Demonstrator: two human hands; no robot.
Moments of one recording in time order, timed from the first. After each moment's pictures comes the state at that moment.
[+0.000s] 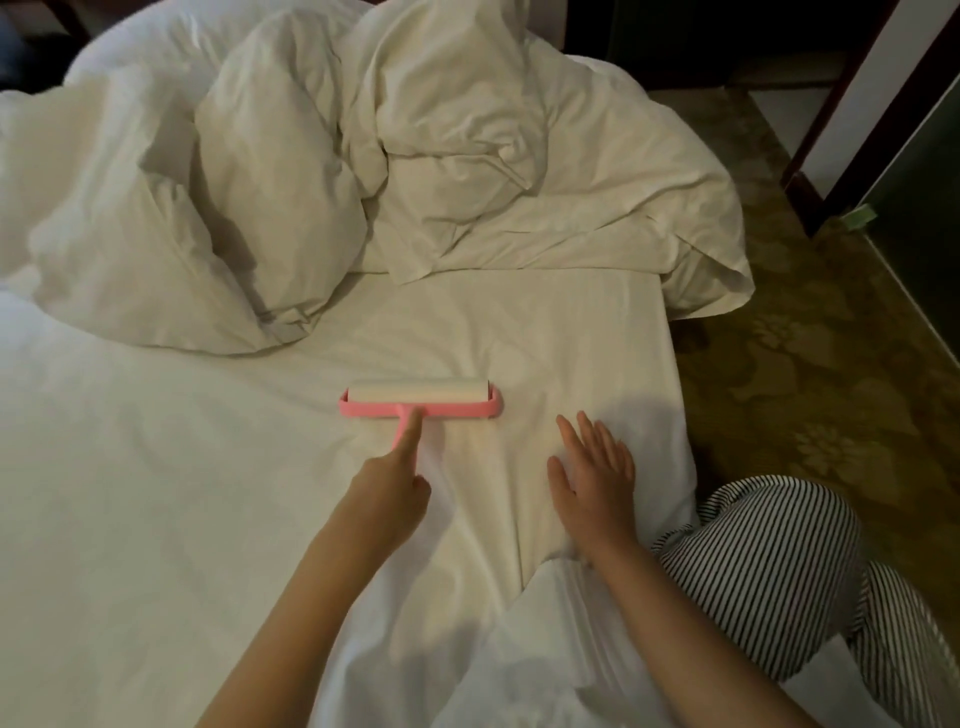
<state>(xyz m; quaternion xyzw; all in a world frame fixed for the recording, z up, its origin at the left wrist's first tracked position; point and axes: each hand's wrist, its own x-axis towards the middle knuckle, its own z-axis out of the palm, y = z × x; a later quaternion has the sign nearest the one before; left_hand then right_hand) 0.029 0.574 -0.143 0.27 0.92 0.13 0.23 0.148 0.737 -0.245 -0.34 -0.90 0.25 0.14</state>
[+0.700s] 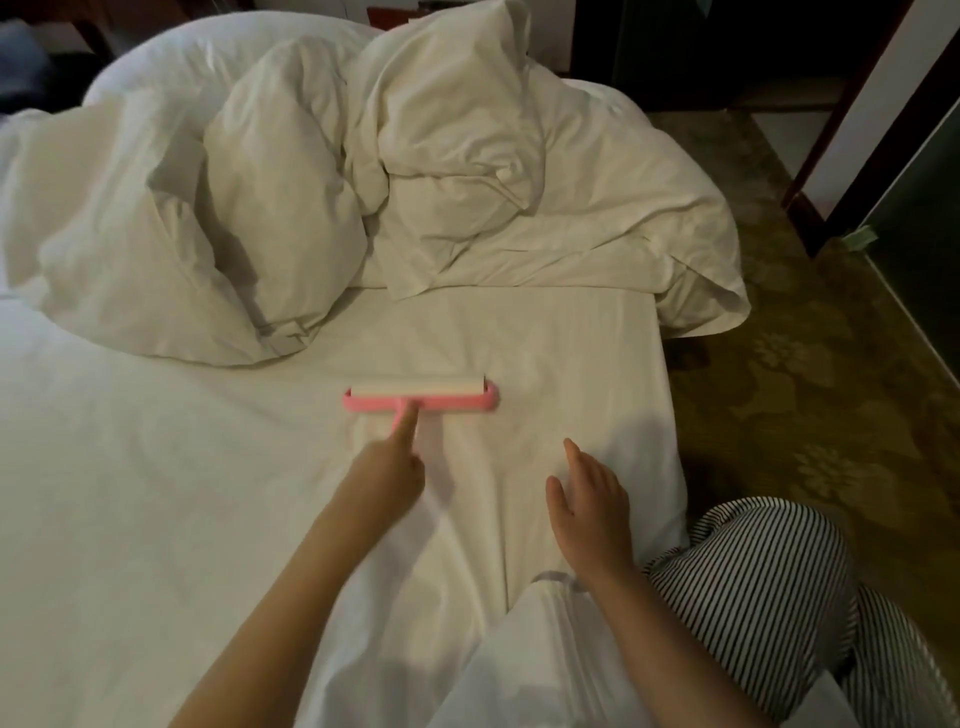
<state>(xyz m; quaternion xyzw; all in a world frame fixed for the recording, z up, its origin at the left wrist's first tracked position) 0.012 0.599 -0.142 0.29 0.93 0.10 0.19 0.159 0.739 -0.238 -0.35 -0.87 0.30 0.16</state>
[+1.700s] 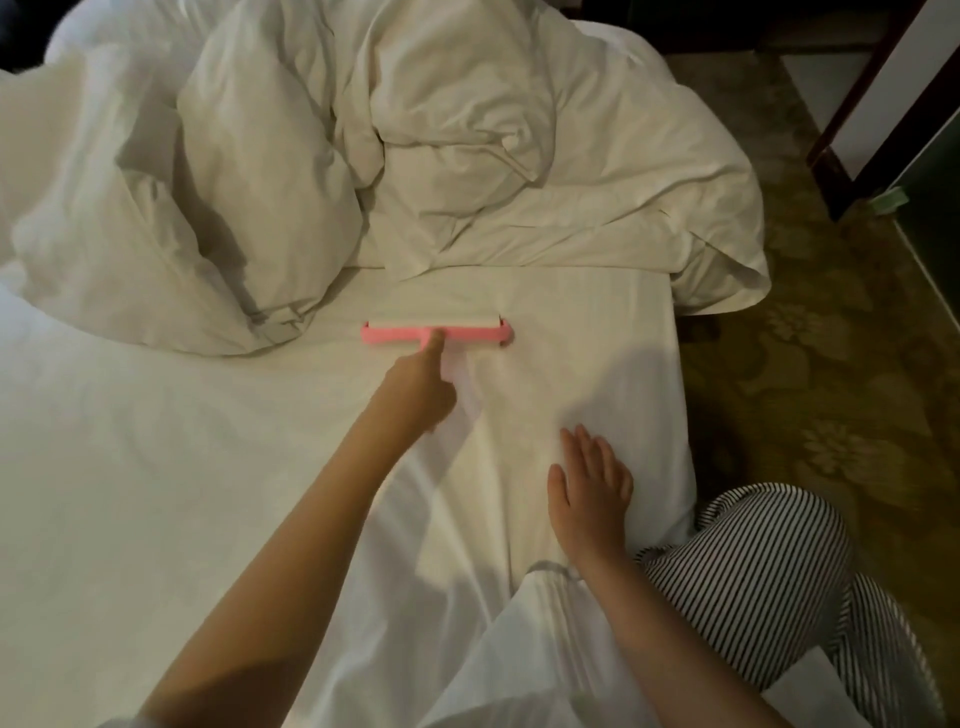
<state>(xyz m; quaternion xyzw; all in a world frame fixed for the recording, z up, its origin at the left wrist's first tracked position) -0.041 0.666 -0.135 0.26 0.92 0.16 0.23 0.136 0.741 -0.249 -0.40 -0.89 0.21 0.11</state>
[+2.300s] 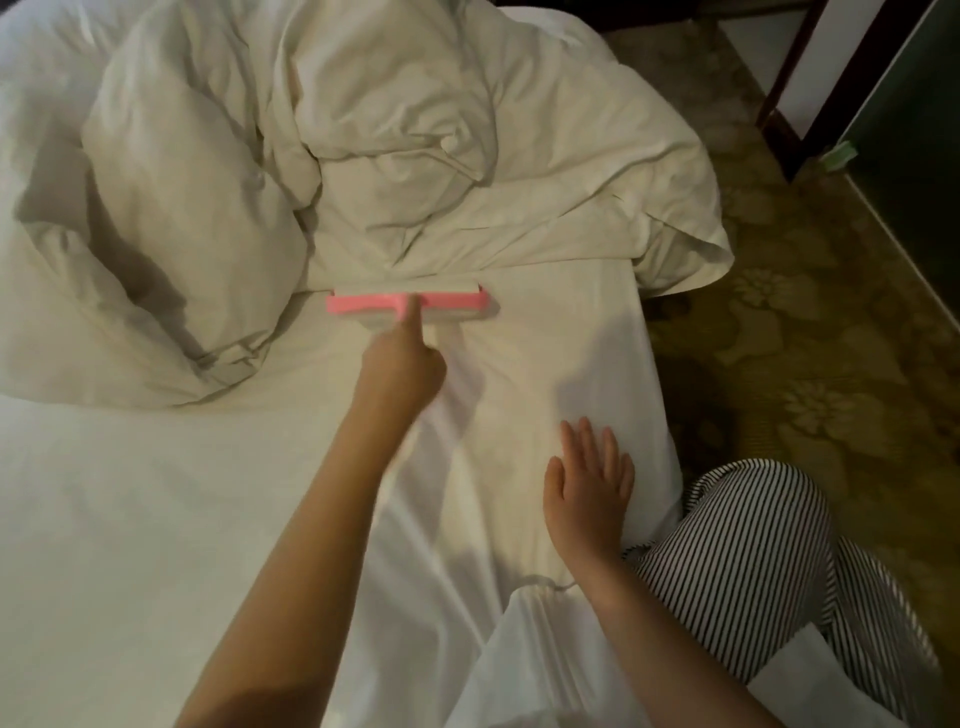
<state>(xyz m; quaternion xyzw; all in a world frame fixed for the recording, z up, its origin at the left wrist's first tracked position) -0.052 0.709 -0.117 0.30 0.93 0.16 0.13 0.130 0.752 -0.257 -0.47 -0.84 0.22 0.14</state>
